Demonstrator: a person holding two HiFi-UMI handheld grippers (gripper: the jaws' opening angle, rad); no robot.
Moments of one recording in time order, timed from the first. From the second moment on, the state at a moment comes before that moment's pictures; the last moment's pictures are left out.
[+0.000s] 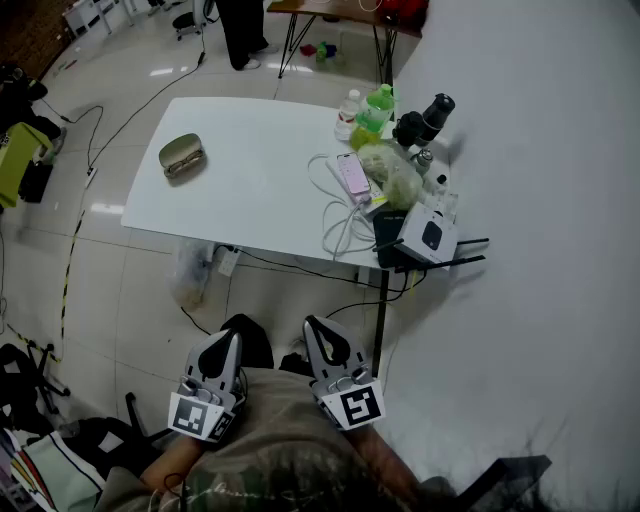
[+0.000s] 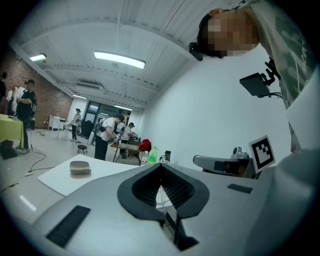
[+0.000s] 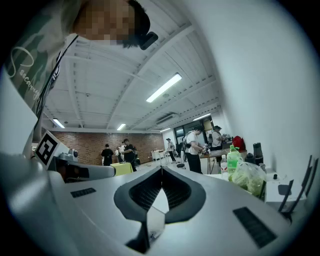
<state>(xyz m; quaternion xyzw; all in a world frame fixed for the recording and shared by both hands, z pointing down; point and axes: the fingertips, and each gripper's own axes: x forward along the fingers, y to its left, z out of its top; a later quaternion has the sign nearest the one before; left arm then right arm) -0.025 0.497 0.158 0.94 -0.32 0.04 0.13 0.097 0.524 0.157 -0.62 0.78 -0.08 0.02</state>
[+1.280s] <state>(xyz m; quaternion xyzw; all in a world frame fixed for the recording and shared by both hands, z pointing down) -0.062 0.281 0.160 0.94 -0.33 0.03 0.09 0.023 0.322 0.154 -0.58 0.81 -0.04 -0.02</state>
